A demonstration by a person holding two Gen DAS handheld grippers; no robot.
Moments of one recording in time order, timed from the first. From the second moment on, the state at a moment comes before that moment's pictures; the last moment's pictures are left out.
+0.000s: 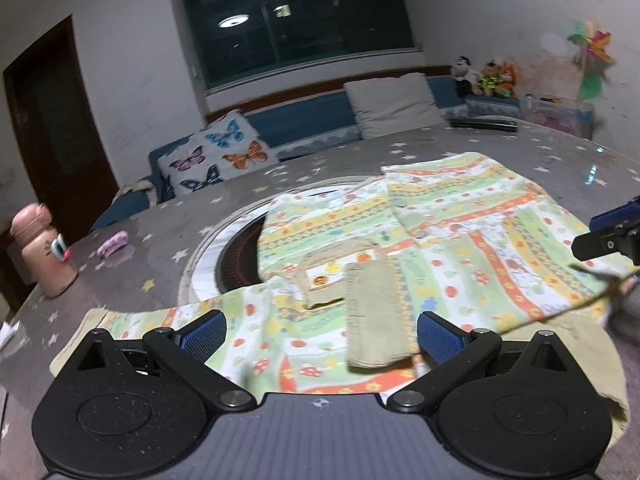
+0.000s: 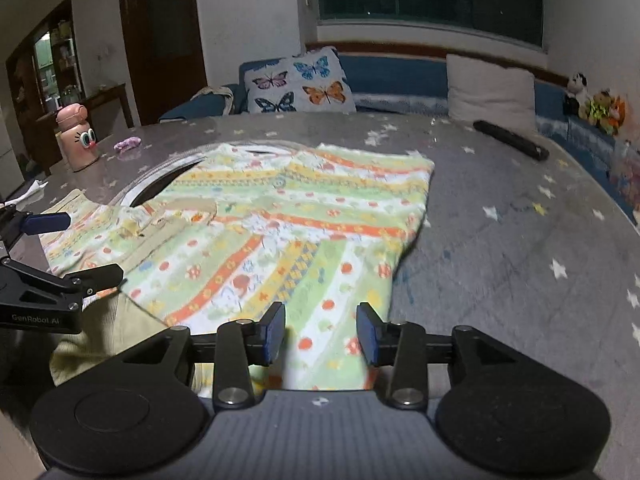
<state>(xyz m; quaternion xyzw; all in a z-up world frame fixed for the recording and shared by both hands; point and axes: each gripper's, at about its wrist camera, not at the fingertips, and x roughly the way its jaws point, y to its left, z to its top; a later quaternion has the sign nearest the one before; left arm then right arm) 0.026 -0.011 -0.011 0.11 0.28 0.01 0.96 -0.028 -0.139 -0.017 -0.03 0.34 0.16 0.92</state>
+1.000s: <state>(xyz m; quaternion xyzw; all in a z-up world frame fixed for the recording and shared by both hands) 0.036 0.167 -0.004 -0.03 0.30 0.25 0.92 0.009 -0.108 -0.032 -0.04 0.35 0.17 0.92</state>
